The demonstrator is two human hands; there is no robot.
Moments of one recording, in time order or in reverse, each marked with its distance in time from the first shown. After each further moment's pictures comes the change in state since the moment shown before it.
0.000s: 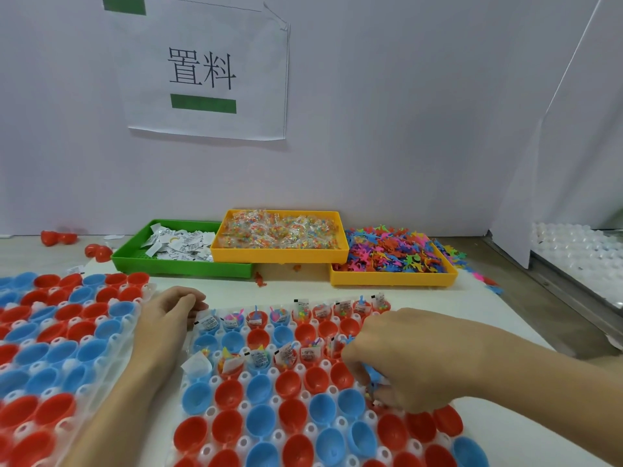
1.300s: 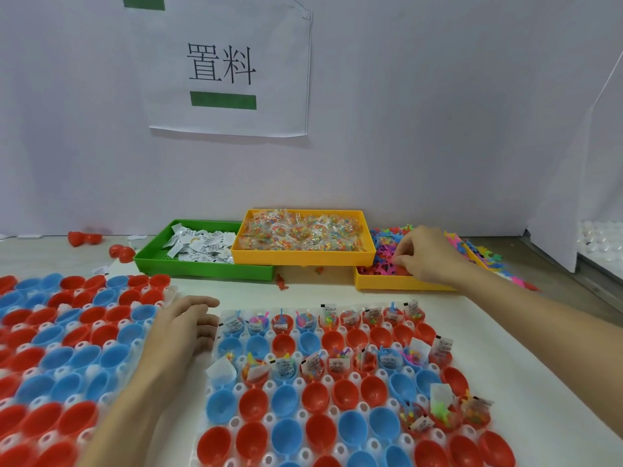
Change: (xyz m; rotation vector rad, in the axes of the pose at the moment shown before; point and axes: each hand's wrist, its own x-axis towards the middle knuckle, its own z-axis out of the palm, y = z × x) left_hand -0.002 0.008 -0.015 -0.101 -0.042 -0.239; right_hand 0.124 0.157 0.022 0.387 0.621 0.535
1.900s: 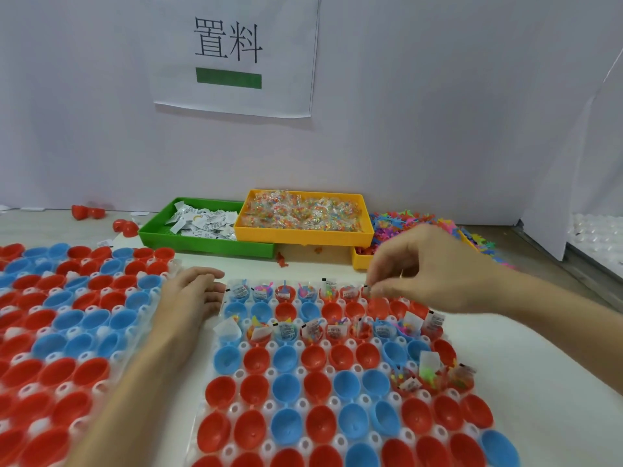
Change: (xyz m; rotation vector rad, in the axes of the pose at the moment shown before) left_hand -0.001 -0.005 0.007 -0.100 0.022 0.066; right_hand -0.114 -0.072 -0.056 0.322 -0.281 -0.408
